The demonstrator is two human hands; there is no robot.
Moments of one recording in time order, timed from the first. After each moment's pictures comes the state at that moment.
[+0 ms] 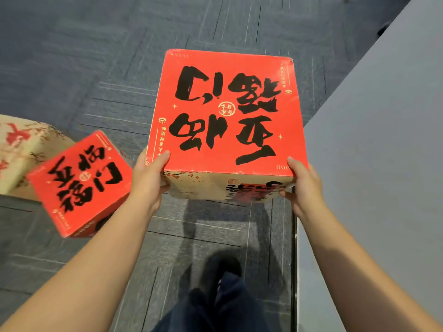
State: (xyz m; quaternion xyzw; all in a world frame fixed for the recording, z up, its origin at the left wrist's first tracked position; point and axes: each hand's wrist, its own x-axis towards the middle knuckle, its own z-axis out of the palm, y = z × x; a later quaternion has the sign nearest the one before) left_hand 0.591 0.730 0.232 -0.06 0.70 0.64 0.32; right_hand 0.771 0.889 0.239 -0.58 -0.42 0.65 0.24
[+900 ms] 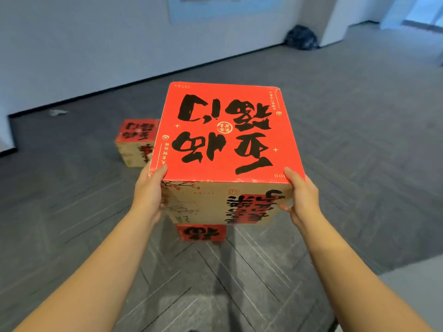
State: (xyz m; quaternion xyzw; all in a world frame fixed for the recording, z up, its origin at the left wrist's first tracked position) left_hand 0.644 0.509 0.533 -0.21 0.63 0.74 -0.01; right_hand 0.670 0.749 0.534 -0.29 -0.61 0.74 0.08
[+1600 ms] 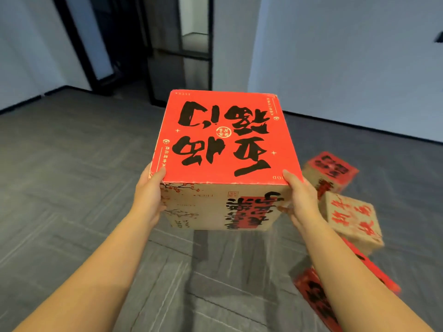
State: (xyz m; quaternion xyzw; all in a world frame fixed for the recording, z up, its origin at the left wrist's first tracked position) left_hand 0.925 0.201 0.565 -0.47 0.46 0.65 -0.38; right_hand 0.727 0.342 0.558 0.07 -0.68 0.68 -0.27
